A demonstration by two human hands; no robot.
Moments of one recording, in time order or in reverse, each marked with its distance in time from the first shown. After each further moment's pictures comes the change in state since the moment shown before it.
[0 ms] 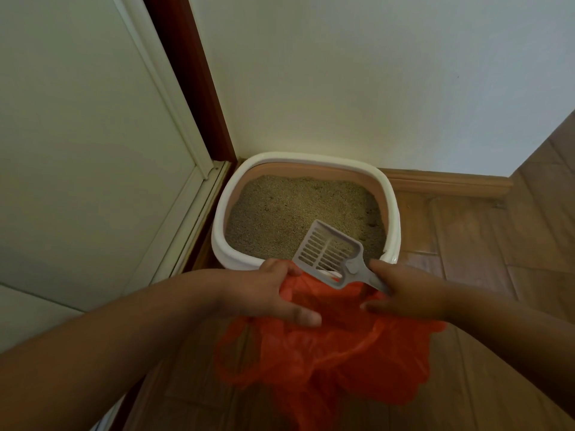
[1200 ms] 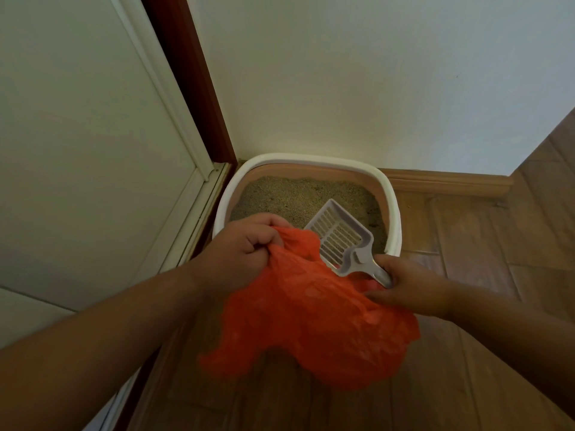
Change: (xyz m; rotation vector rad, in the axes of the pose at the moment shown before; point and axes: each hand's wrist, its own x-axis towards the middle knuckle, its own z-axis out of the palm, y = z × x) left_hand -0.010 -0.007 -0.018 0.022 0.735 0.761; right_hand -0.007 -0.008 0.000 0.455 0.091 -0.006
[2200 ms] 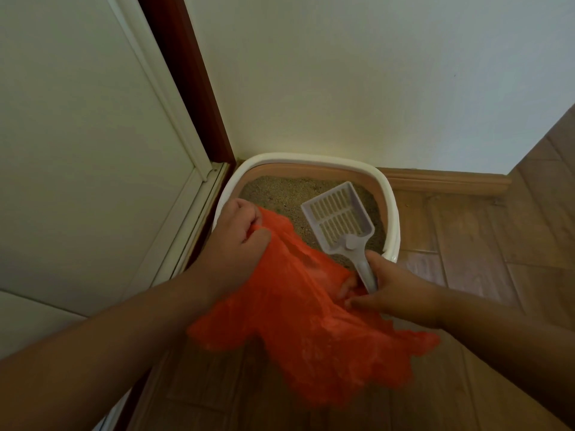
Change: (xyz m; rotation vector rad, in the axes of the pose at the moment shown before) left_hand 0.001 -0.005 0.006 0.127 0.244 -0.301; right_hand -0.009 -0.028 0.019 0.165 -0.055 0.006
